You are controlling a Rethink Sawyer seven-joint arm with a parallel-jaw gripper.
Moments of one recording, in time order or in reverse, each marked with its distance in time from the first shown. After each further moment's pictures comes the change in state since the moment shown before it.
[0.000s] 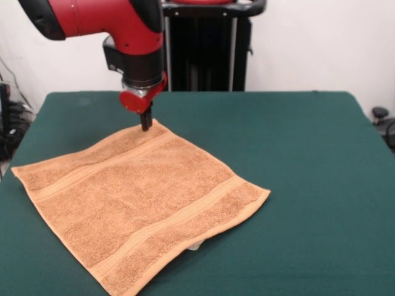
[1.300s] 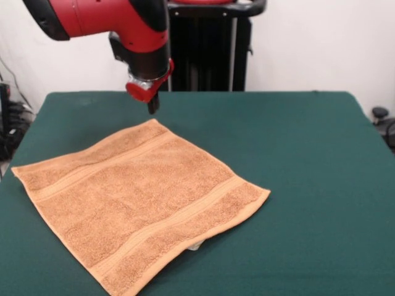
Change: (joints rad) arm 0.029 0.000 -0.037 0.000 0.130 0.138 0.000
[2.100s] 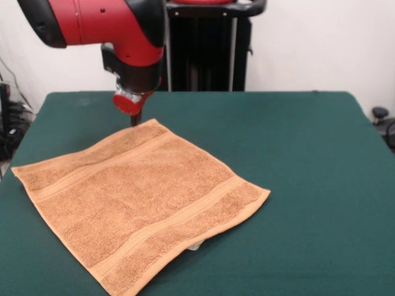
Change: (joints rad) arm 0.085 0.005 -0.059 -0.093 -0.103 0.049 0.000
